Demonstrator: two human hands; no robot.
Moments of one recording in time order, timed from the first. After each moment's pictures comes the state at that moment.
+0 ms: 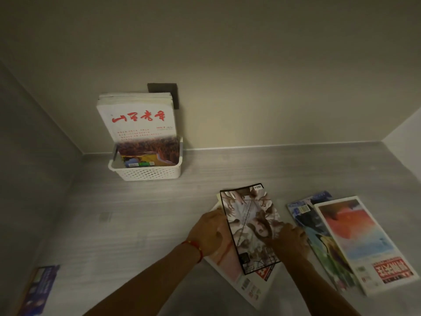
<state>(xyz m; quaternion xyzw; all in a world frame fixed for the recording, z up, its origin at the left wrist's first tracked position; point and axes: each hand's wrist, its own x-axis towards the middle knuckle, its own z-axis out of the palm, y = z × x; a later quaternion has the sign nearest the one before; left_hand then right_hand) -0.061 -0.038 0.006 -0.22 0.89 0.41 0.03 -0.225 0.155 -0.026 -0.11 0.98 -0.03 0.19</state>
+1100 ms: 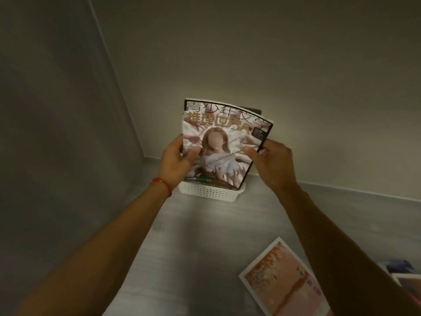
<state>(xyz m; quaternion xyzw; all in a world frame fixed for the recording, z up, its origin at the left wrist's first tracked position) 0.023 -0.297 0.152 -0.36 0.71 0.47 -0.38 -0.180 -0.165 0.173 -0.46 0.75 -0.47 0.04</state>
